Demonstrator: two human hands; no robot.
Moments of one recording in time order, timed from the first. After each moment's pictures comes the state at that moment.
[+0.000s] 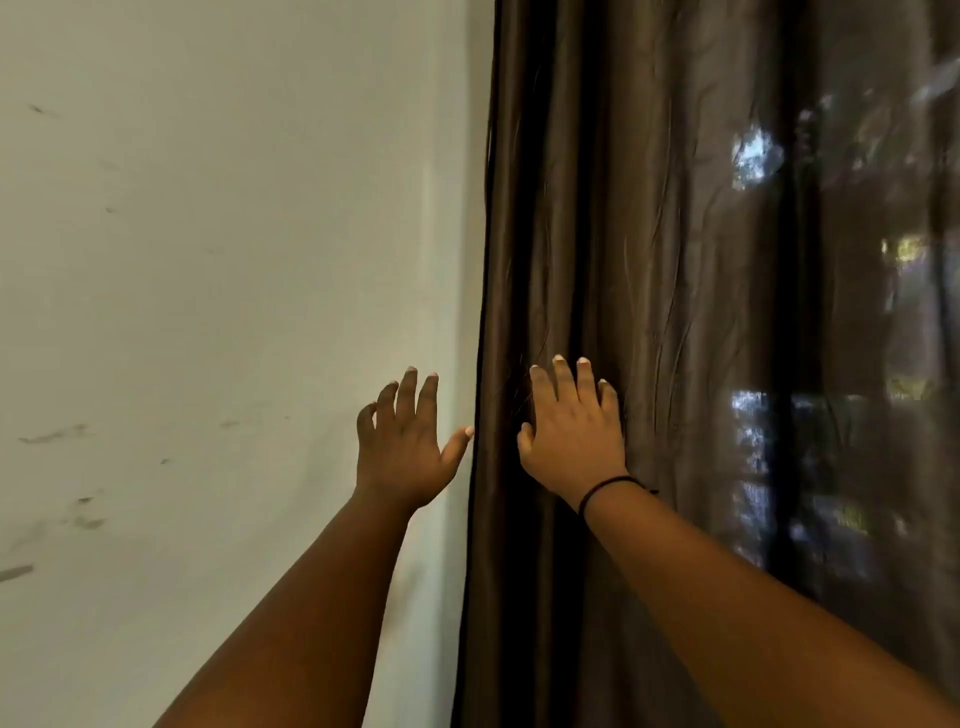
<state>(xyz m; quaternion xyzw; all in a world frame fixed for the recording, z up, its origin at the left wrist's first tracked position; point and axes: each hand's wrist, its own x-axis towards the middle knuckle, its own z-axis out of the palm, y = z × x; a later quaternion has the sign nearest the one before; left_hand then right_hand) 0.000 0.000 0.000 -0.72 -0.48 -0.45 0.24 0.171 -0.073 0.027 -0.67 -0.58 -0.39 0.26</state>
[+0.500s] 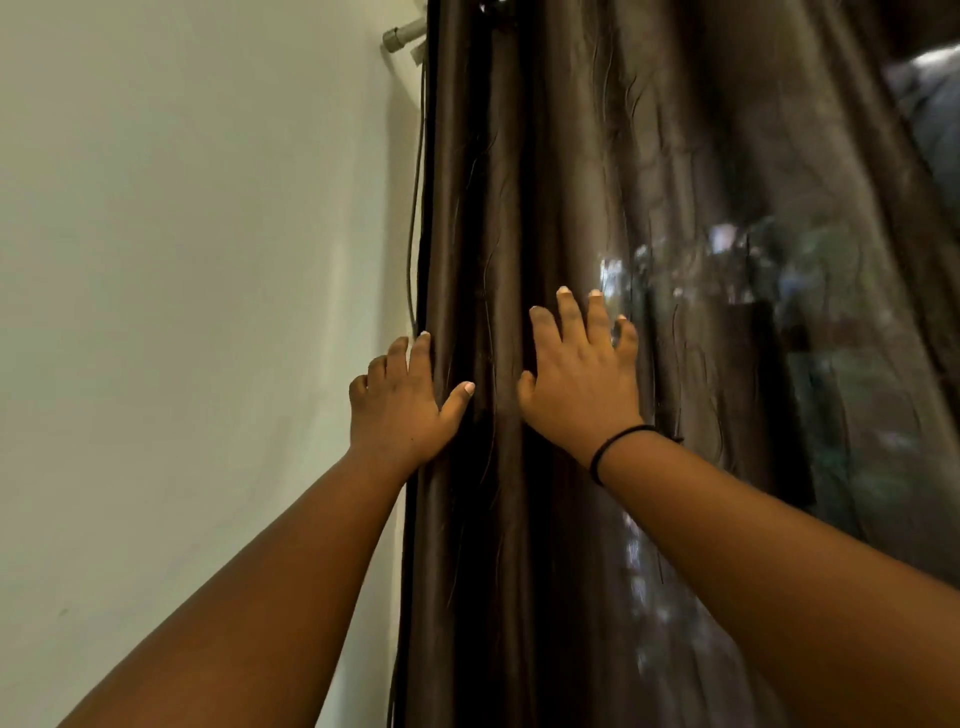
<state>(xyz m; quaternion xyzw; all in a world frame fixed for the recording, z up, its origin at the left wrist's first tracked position) 0.079 0.080 0.161 -0.73 -0.34 -0.56 0.20 0.208 -0.052 0.176 -0.66 -0.42 -0.56 0.26</state>
